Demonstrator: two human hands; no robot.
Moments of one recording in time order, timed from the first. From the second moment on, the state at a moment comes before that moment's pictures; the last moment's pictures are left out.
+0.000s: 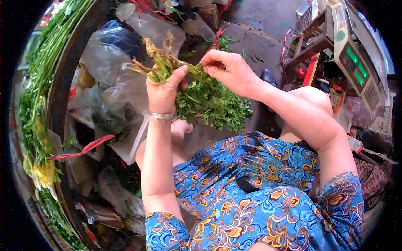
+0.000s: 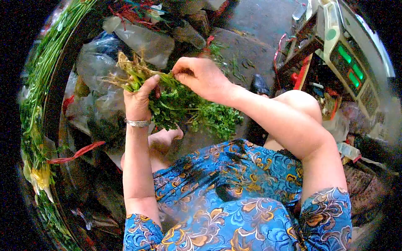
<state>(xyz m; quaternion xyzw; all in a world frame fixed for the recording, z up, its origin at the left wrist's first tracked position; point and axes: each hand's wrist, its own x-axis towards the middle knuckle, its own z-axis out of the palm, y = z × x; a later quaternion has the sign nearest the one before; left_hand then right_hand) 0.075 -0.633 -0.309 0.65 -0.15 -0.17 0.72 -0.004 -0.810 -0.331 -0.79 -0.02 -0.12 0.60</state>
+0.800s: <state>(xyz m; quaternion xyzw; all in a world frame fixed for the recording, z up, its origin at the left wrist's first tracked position) 0.127 -0.552 -0.293 0.55 0.02 -0.07 0.83 -0.010 -0.866 -0.323 -0.87 0.03 -0.06 0.48</state>
